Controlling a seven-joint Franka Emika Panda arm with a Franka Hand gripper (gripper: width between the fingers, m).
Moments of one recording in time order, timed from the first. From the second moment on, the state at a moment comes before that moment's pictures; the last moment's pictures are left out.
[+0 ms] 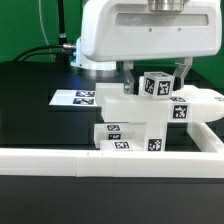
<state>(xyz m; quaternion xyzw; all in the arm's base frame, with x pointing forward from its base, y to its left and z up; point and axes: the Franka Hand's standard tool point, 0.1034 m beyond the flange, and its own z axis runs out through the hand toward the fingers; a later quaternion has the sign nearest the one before) 0.643 0.041 0.111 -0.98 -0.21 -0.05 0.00</state>
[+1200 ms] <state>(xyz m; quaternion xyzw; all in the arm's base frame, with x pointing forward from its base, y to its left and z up) 0.644 0.046 0.111 -0.99 0.13 -0.05 0.03</state>
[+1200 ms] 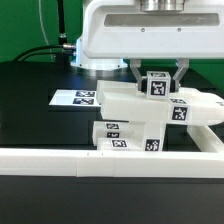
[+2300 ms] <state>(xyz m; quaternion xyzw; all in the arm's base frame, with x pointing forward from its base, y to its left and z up) 0.646 0.046 0.110 -0.87 0.49 -0.03 0.08</state>
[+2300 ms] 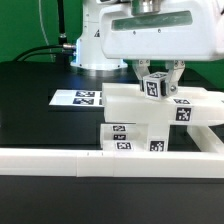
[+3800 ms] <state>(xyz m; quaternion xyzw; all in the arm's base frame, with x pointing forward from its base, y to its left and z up) 0.647 0.054 0.113 -0.89 0.45 -0.02 0.09</state>
